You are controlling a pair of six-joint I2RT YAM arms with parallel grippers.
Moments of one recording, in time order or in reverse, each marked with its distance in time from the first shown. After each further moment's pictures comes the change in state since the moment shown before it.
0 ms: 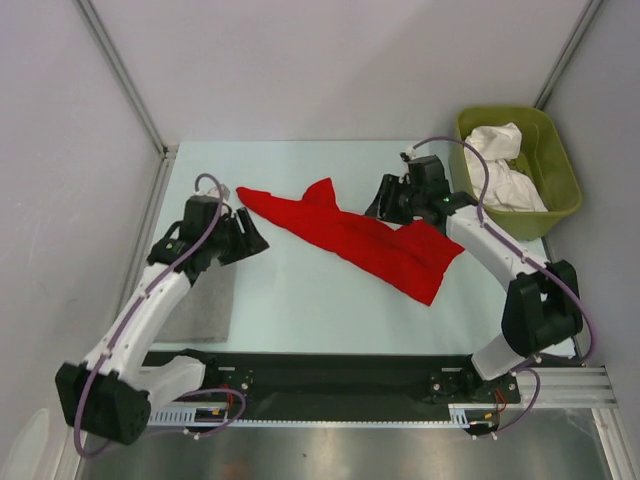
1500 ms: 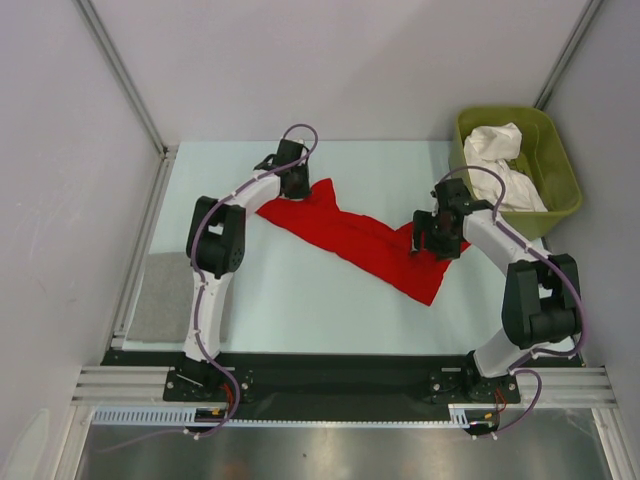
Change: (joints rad) left arm -0.104 1.331 0.946 0.282 -0.098 0.181; right arm -0.224 -0.004 -0.146 -0.332 0.161 -0.272
